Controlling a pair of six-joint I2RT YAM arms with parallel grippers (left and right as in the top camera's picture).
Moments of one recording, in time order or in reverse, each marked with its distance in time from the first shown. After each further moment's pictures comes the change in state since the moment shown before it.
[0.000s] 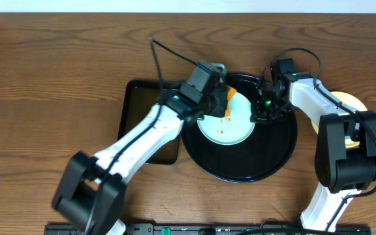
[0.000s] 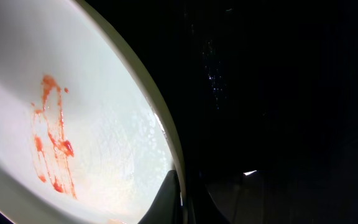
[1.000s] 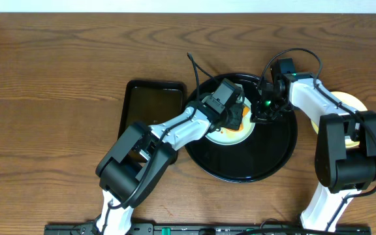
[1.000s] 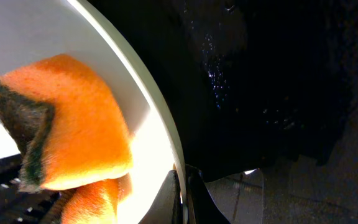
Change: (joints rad) left arm -0.090 0.307 0.006 0.212 0.003 -0.023; right arm 0.000 0.000 0.001 -0.010 0.000 0.000
